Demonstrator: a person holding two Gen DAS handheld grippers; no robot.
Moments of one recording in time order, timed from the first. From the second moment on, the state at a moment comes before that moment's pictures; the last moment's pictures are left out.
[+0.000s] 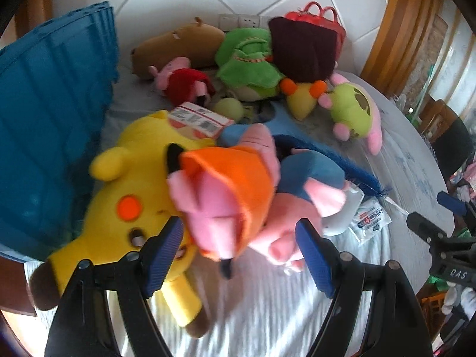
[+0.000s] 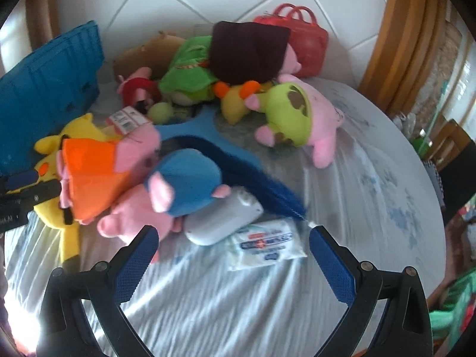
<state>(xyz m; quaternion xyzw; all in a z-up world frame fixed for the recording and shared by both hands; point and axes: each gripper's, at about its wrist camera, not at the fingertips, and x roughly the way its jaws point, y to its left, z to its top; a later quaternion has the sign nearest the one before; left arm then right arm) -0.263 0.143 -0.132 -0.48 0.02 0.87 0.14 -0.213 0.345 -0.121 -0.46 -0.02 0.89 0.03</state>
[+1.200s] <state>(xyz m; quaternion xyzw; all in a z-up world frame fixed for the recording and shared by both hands) -0.271 0.264 -0.187 -0.54 -0.01 0.84 0.01 -0.287 0.421 -0.199 -0.54 -0.07 0.81 -0.21</state>
